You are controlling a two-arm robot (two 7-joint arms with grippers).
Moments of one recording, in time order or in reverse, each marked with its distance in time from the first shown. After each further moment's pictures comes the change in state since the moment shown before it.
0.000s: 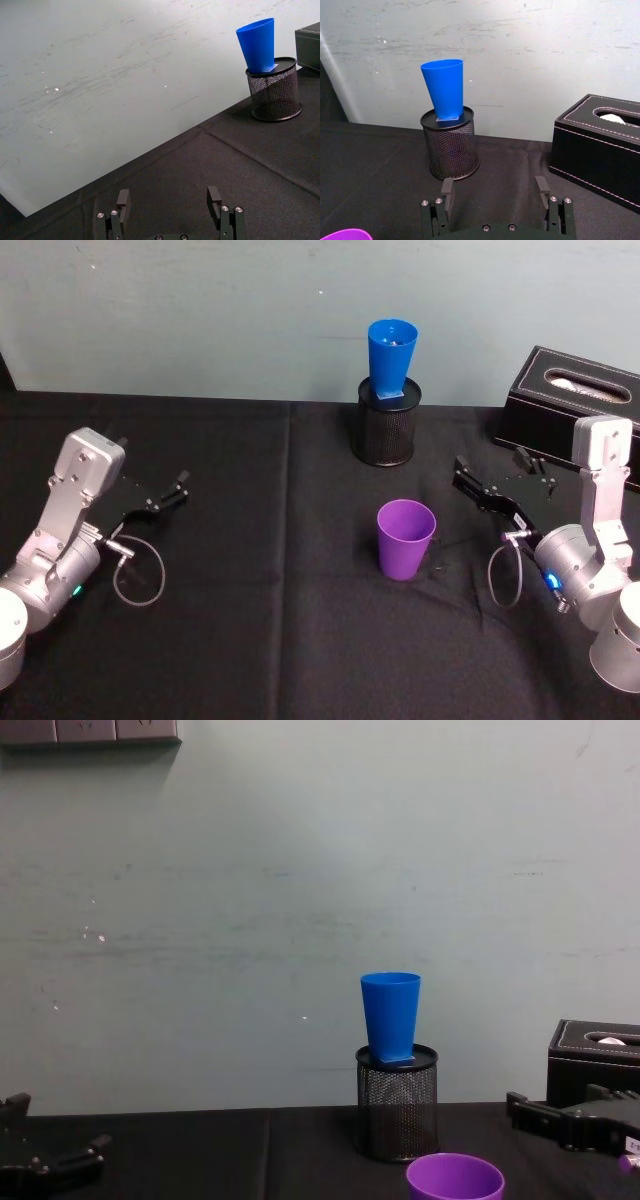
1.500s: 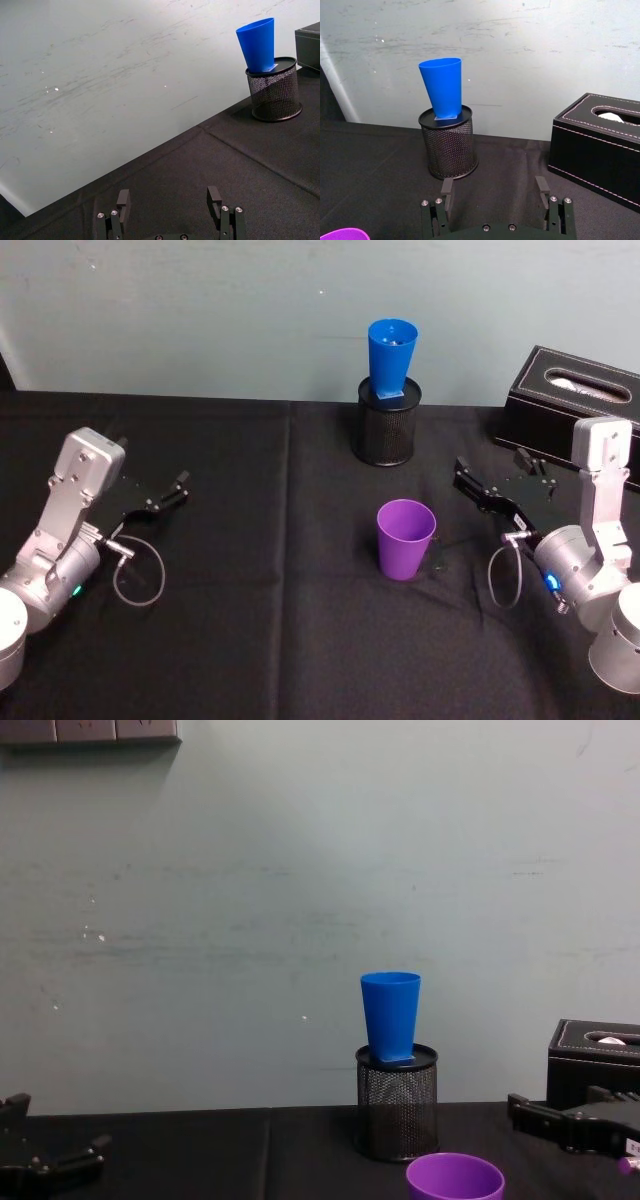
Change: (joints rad) left arm 0.000 0.000 0.000 0.000 0.000 0.000 0.000; right arm -0.001 -0.004 0.002 0.005 -0.005 -0.003 -0.005
